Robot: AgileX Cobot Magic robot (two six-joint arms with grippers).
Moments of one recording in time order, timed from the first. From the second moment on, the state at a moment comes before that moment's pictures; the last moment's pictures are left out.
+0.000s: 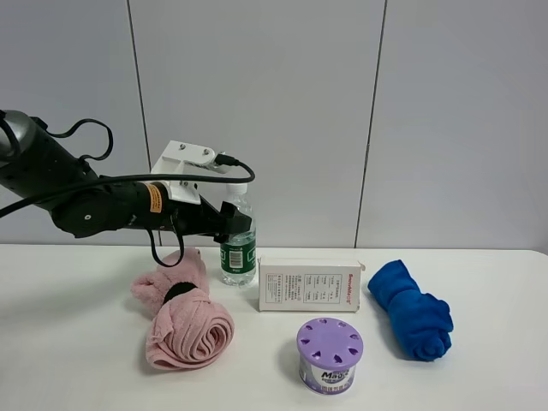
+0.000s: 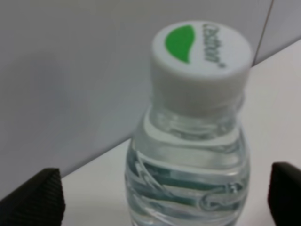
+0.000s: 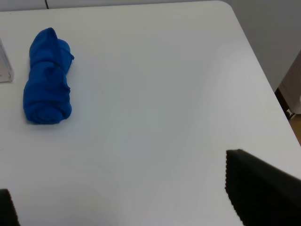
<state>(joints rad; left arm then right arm) -0.32 2.11 -1.14 0.57 -0.60 -0.42 0.08 0.00 -0.50 -0.01 1.07 0.00</state>
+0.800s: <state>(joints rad) -0.35 2.21 -1.27 0.63 -0.60 -0.53 0.08 0.00 -0.50 -0.01 1.07 0.00</state>
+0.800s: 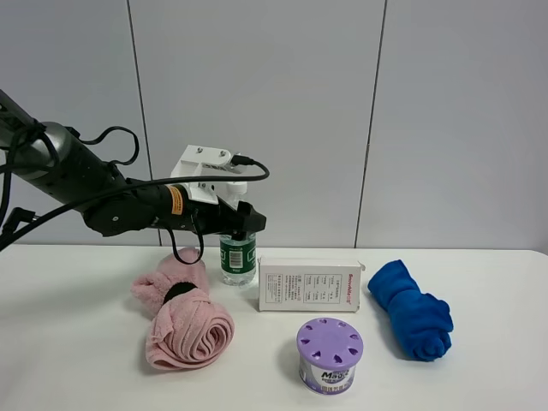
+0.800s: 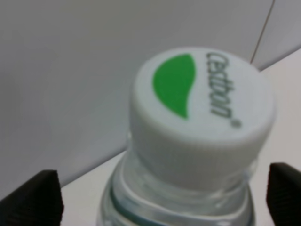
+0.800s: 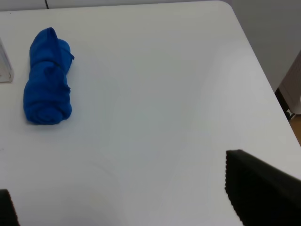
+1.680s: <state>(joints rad) -0.36 2.30 -1.36 0.65 -0.59 -0.49 0.08 0.00 -0.50 -0.01 1.07 0.00</state>
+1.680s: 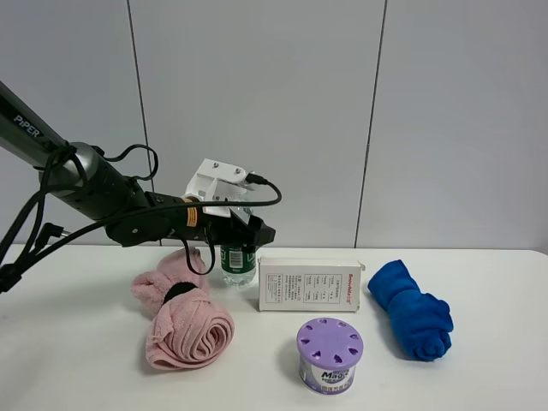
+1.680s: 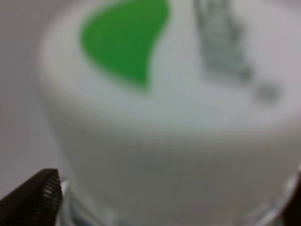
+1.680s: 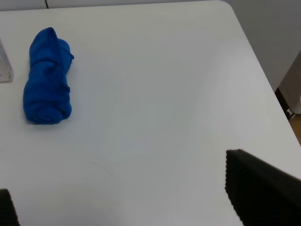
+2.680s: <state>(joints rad) -0.36 2.20 -1.36 0.70 -0.46 -0.44 0.08 0.00 -0.50 -0.01 1.07 0.00</state>
